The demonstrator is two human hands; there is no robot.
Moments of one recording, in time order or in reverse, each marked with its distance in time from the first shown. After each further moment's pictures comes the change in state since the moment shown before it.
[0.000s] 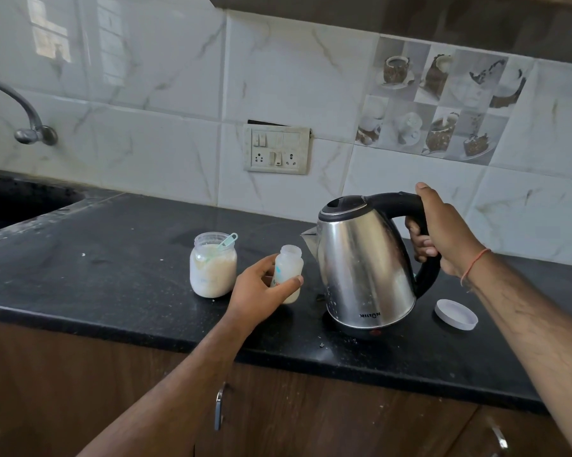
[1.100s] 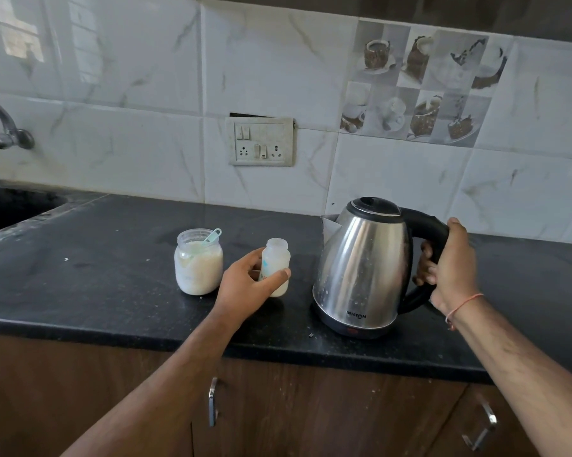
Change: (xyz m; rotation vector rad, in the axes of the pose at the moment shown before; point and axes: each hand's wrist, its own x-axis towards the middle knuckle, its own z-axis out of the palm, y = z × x) left_hand 0.001 0.000 0.001 0.060 0.002 -0.002; right_hand -0.031 0.081 -0.008 0.447 0.337 0.151
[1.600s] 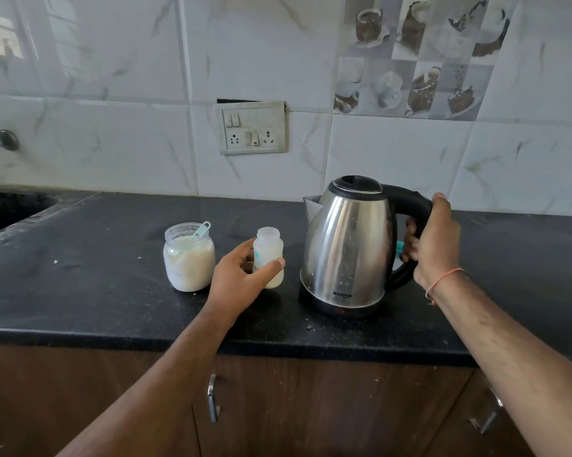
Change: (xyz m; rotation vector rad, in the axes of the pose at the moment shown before) left_hand -0.001 0.000 0.000 -0.045 0.001 -0.004; right_hand 0.009 0.008 0.025 0.078 0.030 -0.047
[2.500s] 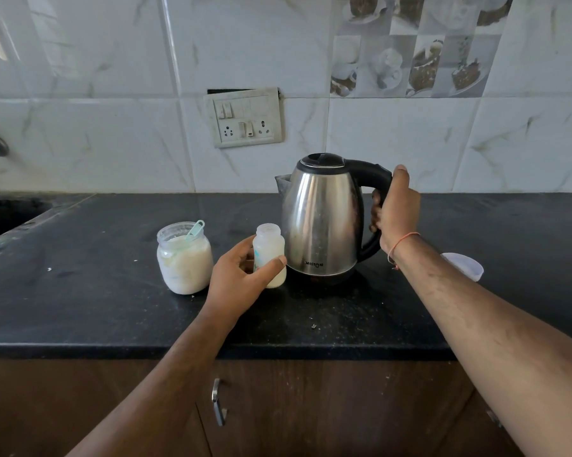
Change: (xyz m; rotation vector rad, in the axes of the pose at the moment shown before) left_hand 0.004 -0.003 -0.002 0.060 -0.041 0.026; right_hand 0.036 0.021 0.062 0.003 -0.025 0.003
